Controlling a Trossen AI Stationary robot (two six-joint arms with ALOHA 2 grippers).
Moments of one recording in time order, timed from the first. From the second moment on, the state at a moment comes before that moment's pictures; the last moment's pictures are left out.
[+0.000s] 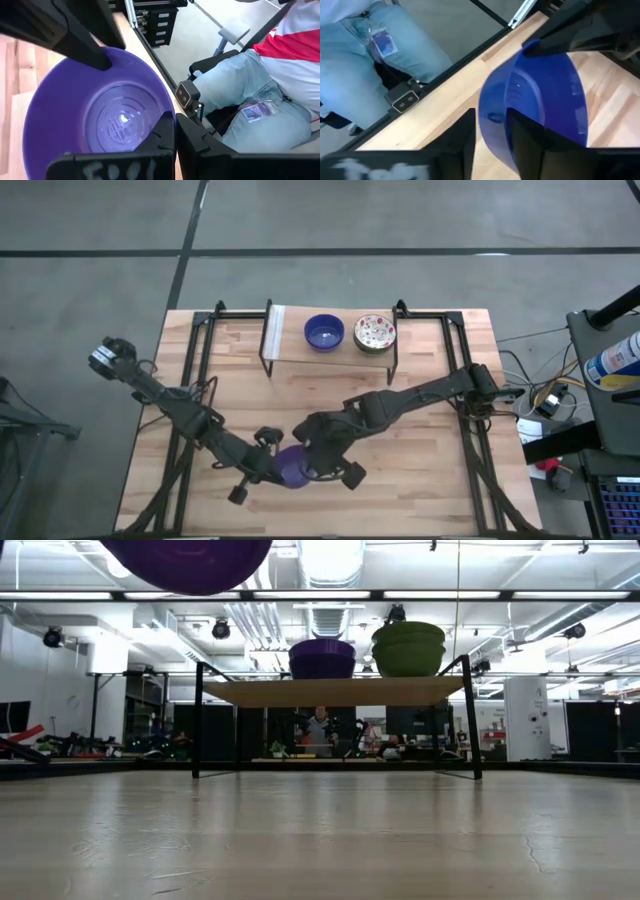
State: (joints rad) left arm -0.60 1.27 0.94 -0.13 -0.05 -0.21; right arm 0.30 2.00 1.90 -0.71 -0.37 -0.37
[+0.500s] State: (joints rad) left arm -0.60 1.25 0.94 -0.11 -0.14 -0.24; right arm 0.30 2.00 1.90 -0.75 -0.37 -0.38
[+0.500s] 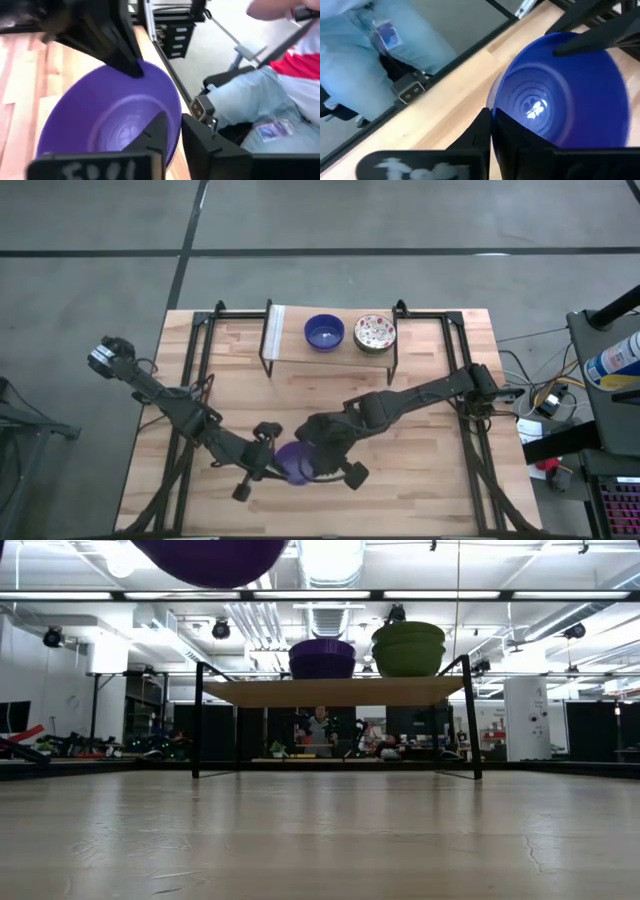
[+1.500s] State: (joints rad) left arm -0.60 1.17 0.93 -0.22 -0.17 -0.27; right arm -0.05 1.87 1.93 -0.91 0.39 -0.45
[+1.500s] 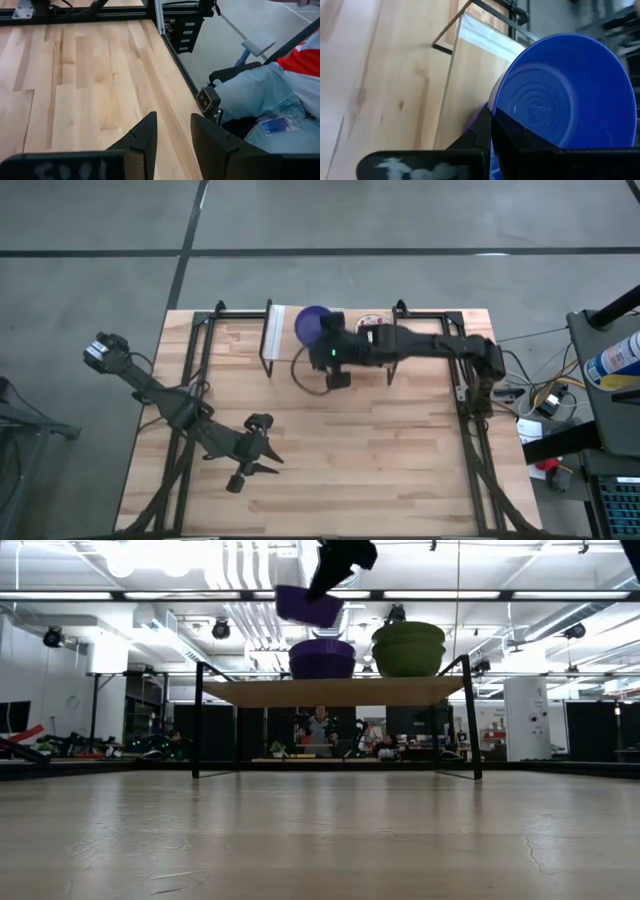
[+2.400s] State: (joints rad) left arm -0.60 1.17 0.93 -0.22 -0.17 -0.29; right arm -0.22 1.90 1.93 -0.99 0.16 -0.34
